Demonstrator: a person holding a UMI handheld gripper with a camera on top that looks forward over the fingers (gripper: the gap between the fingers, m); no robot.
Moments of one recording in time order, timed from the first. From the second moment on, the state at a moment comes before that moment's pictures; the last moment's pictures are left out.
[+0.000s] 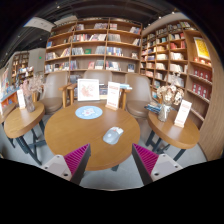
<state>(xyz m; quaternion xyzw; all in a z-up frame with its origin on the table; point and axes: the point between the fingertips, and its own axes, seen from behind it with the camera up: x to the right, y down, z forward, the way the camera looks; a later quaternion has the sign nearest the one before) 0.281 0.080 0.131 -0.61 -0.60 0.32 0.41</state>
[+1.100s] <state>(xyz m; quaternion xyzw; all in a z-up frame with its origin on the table) 0.126 0.104 -0.018 -0.65 -0.62 0.29 0.32</state>
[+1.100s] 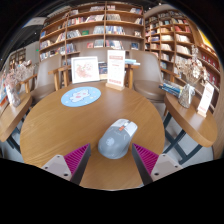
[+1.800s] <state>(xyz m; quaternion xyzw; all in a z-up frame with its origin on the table) 0.039 0.103 -0.019 -0.66 -0.64 0.28 0.29</state>
